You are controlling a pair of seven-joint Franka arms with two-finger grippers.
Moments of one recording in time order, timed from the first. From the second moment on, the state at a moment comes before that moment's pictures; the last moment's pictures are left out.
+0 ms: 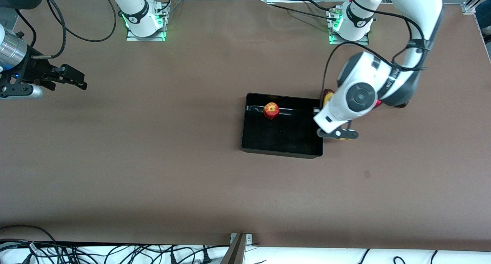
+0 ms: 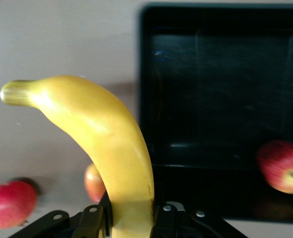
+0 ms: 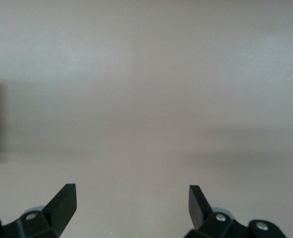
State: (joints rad) left arm -0.07 0.40 -0.38 -1.76 0.10 1.88 -0.43; right arm 0.20 0.02 -0.17 -1.65 0.04 1.64 0.03
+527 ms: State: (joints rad) left arm -0.12 0.47 -0.43 -1.79 0.10 2.06 -0.45; right arm 0.20 0.02 -0.17 -1.65 0.04 1.64 0.03
